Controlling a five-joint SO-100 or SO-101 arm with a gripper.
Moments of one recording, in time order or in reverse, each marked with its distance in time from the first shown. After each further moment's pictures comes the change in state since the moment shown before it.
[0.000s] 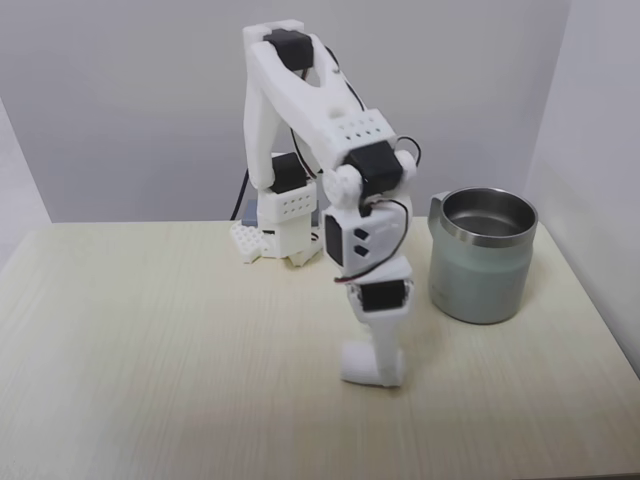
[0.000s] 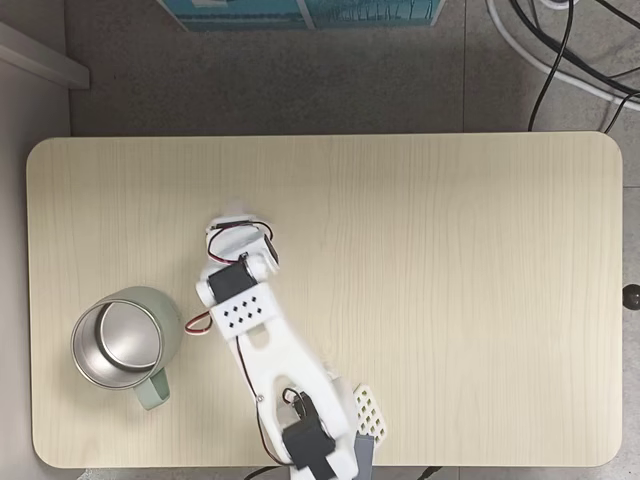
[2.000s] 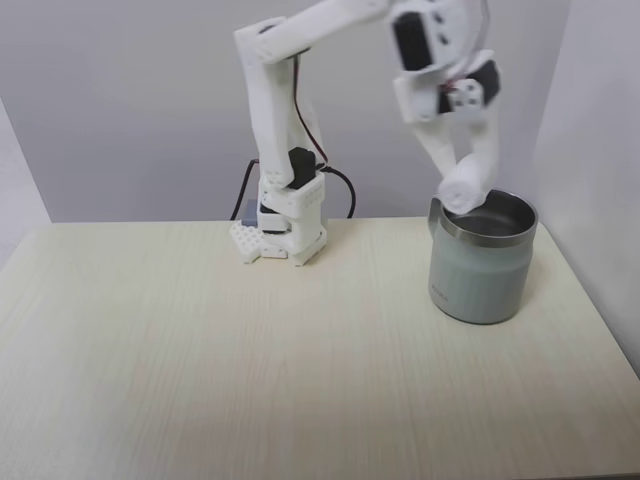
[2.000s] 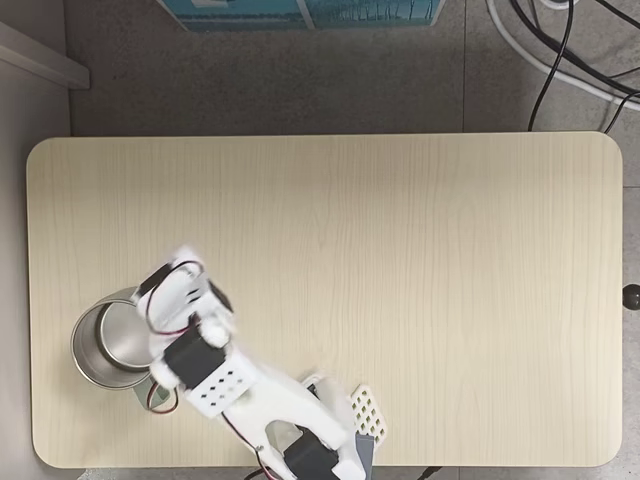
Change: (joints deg) arm -27.5 -10.3 42.2 36.6 -24.7
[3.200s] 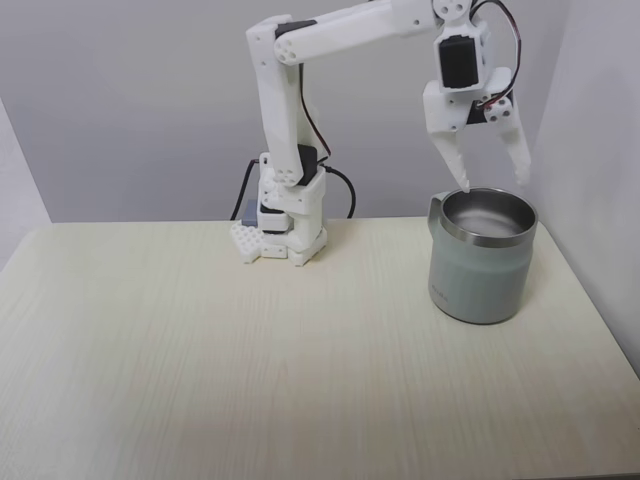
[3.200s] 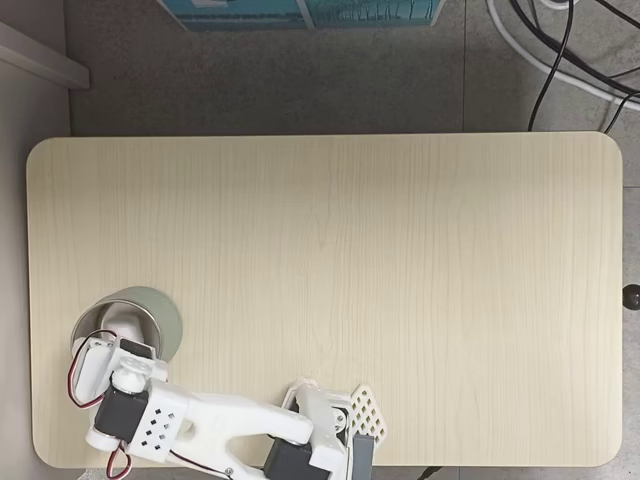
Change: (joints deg) arm -10.7 1.5 -6.6 -3.3 -2.1
